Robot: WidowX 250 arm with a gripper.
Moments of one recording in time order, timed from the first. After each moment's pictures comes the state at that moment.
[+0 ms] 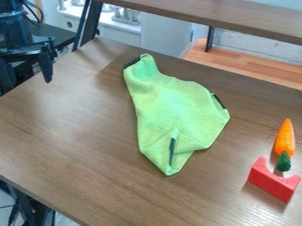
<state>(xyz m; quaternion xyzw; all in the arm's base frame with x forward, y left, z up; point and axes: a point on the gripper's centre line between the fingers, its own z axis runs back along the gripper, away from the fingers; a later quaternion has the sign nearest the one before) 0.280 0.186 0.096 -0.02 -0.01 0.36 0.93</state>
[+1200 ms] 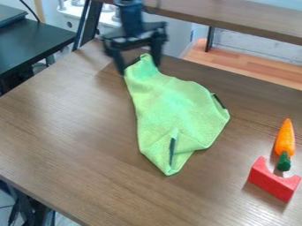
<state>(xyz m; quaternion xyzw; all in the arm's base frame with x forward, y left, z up) 0.388 0.038 0.117 -0.06 -0.08 0.39 0.92</state>
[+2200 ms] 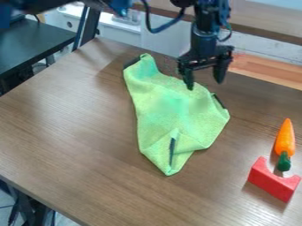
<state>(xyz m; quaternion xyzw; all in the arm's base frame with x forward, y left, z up) 0.480 -0.041 0.063 -0.05 -0.11 0.38 0.92</state>
